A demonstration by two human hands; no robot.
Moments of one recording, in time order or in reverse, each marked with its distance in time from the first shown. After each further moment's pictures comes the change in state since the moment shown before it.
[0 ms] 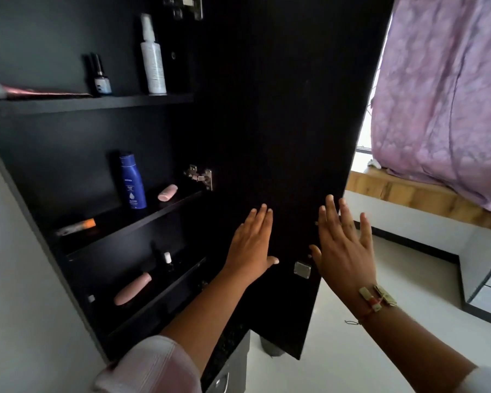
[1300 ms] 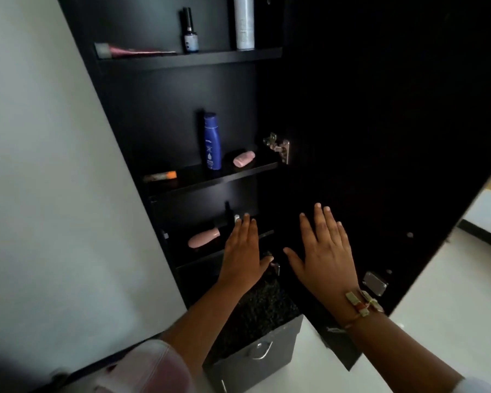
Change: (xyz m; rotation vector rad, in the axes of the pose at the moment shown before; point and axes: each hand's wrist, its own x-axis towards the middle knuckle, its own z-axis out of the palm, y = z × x) left_hand -0.076 -0.077 0.043 0.097 0.084 -0.602; right_hand 0.032 -0.110 0.066 0.604 -0.074 -0.362
